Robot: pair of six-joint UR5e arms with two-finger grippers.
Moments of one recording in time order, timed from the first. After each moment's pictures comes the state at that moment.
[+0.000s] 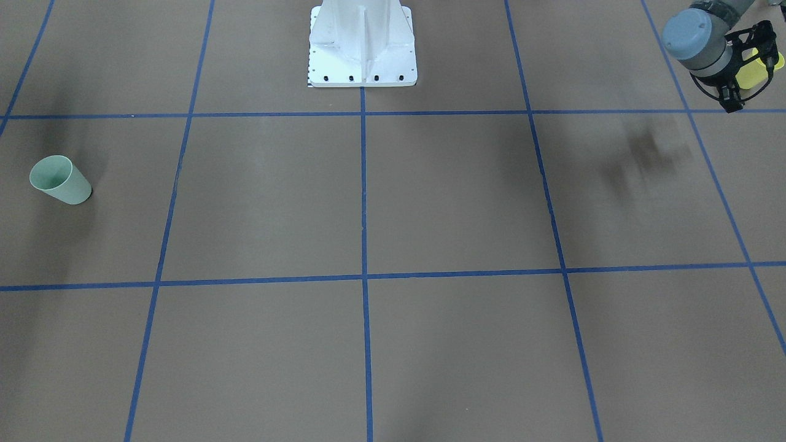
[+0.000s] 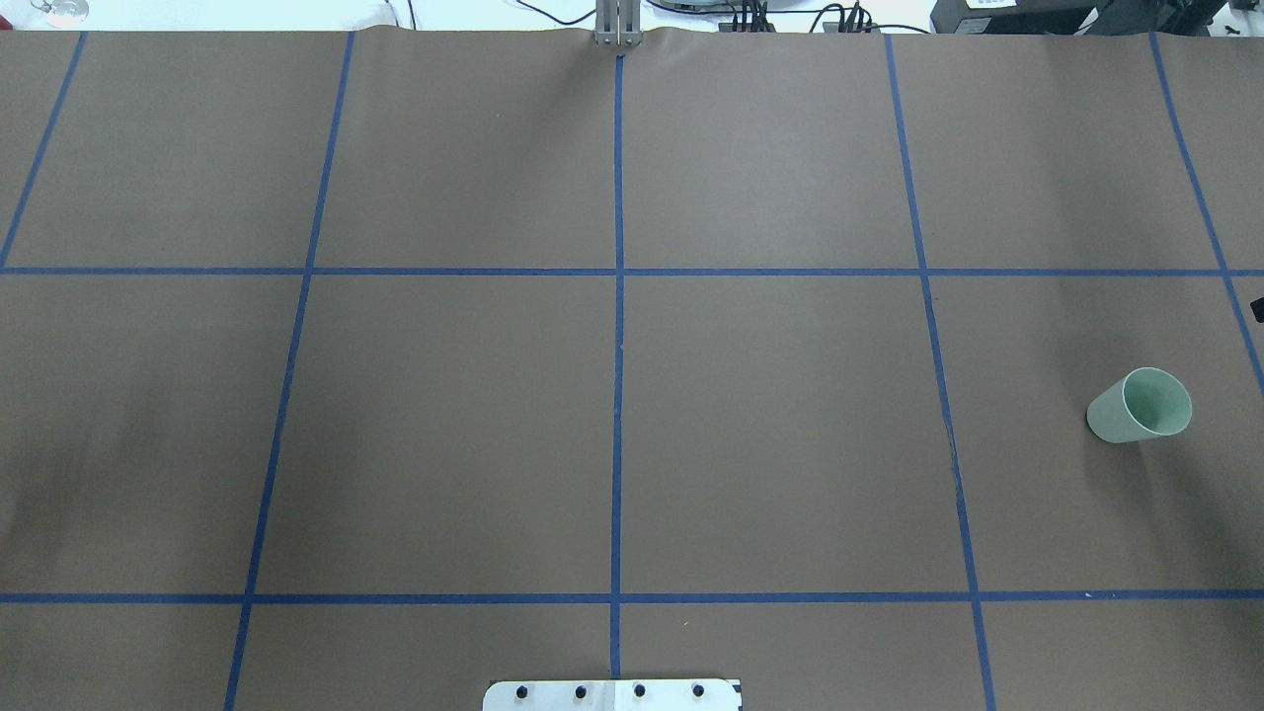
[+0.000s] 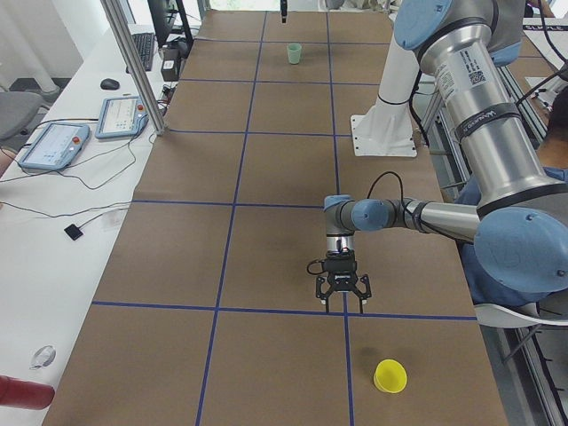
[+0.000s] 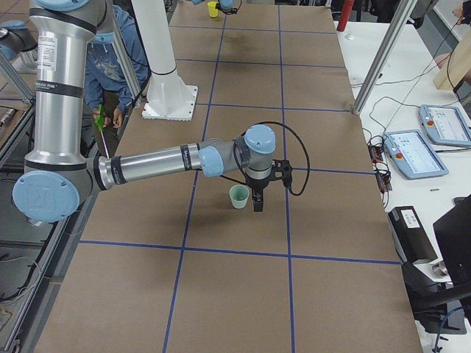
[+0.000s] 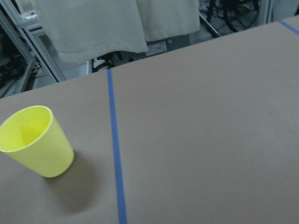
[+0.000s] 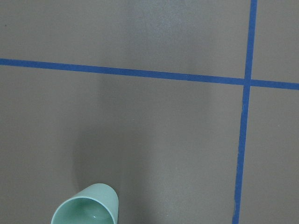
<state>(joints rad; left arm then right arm) -0.47 -1.07 -2.02 -1.38 -1.57 -2.54 1.32 -1.69 1.89 -1.49 2.31 0.28</state>
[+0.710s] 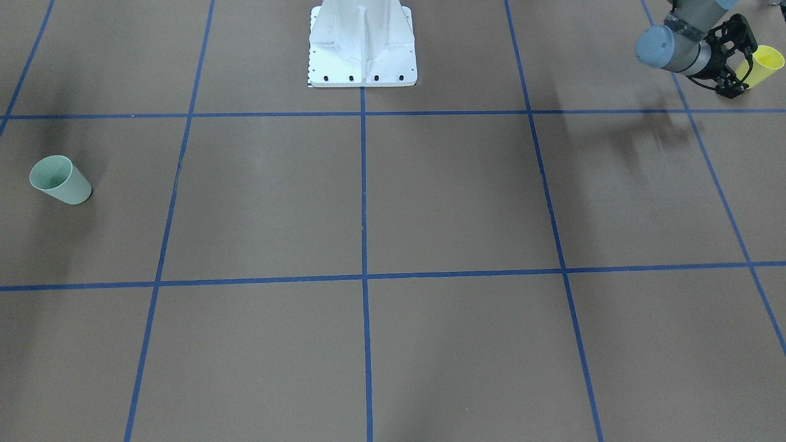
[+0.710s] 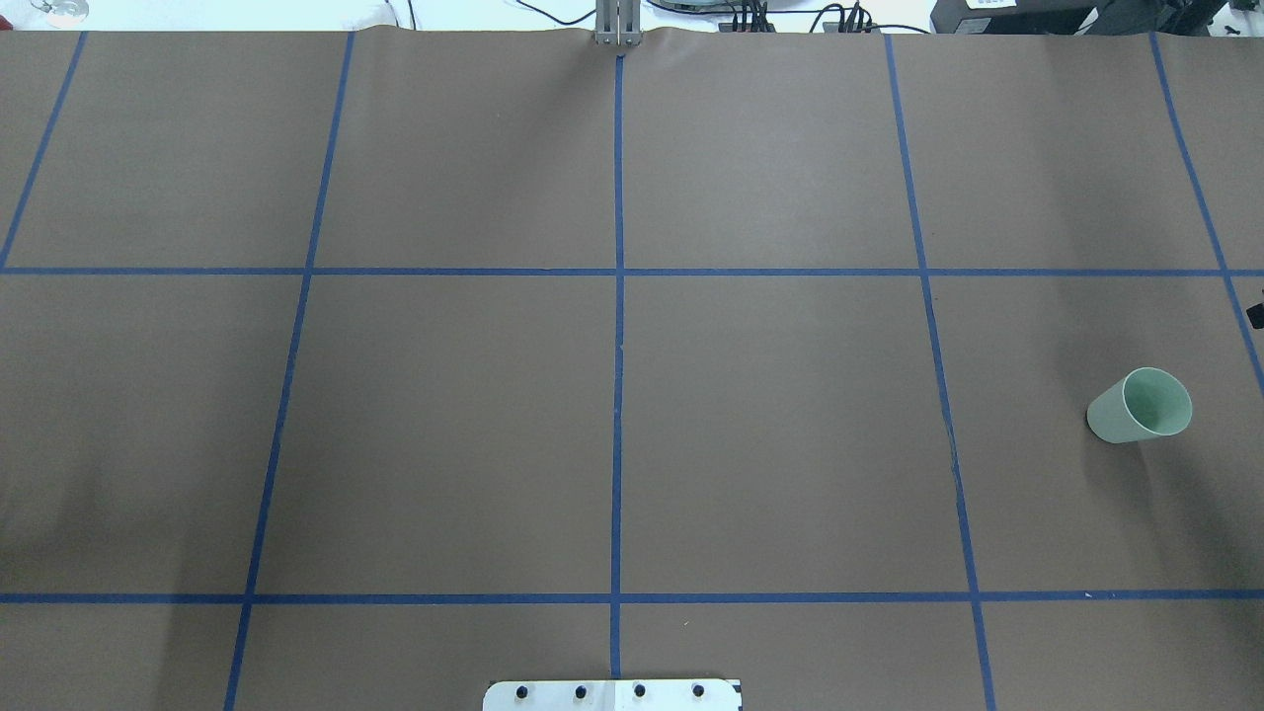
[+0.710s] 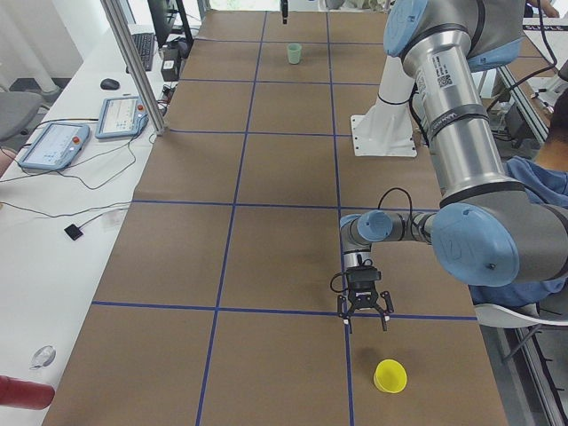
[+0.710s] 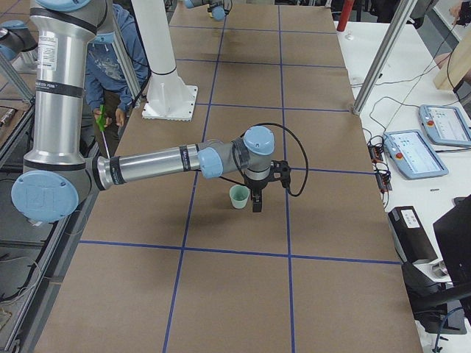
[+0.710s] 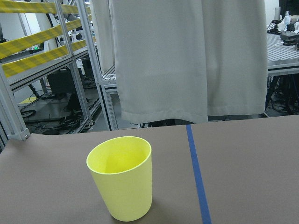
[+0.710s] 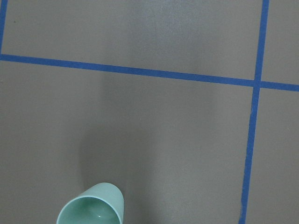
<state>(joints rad) -0.27 -1.07 -1.90 -1.30 -1.58 -2.82 1.31 -1.70 1.89 -1.48 2.31 0.28</state>
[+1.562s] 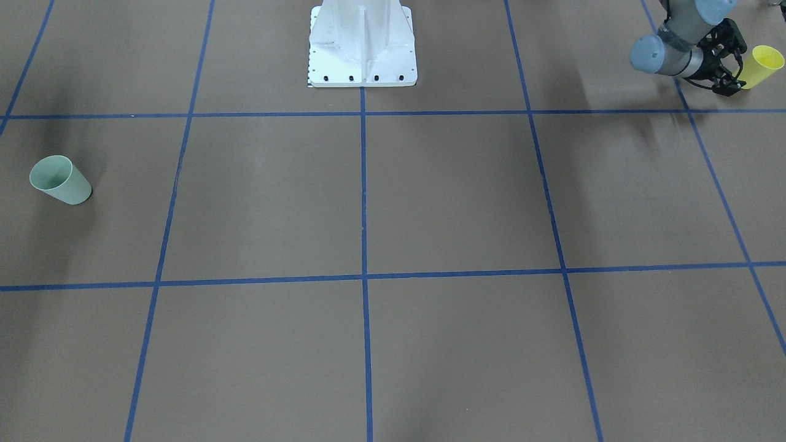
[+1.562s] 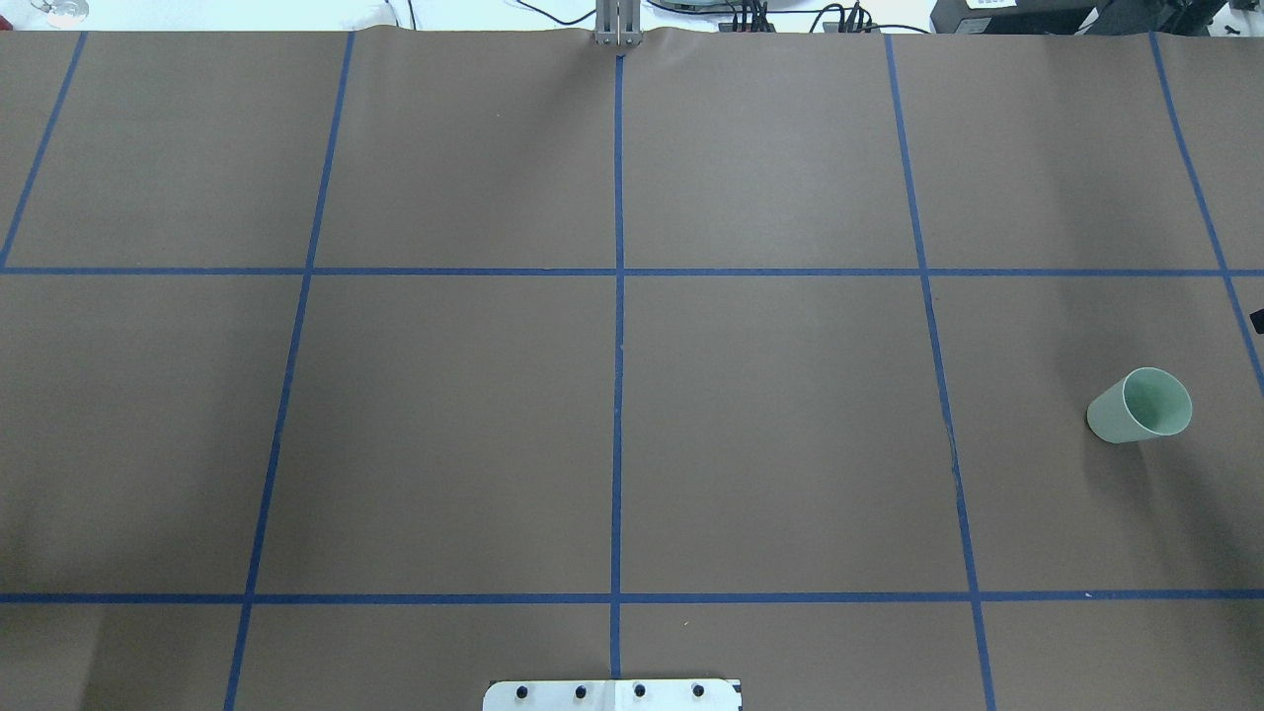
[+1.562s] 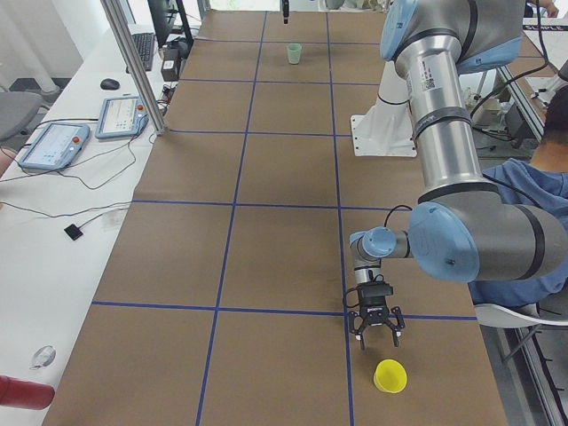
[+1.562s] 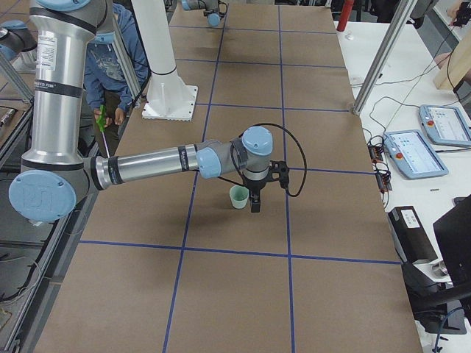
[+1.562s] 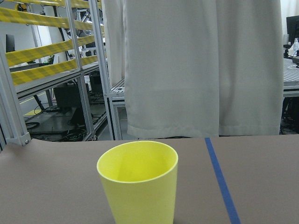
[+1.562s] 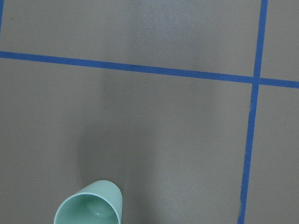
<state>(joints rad) -0.13 -1.08 -1.77 -1.37 -1.64 -2.97 1.31 -1.71 1.90 -1.48 2.31 0.28</state>
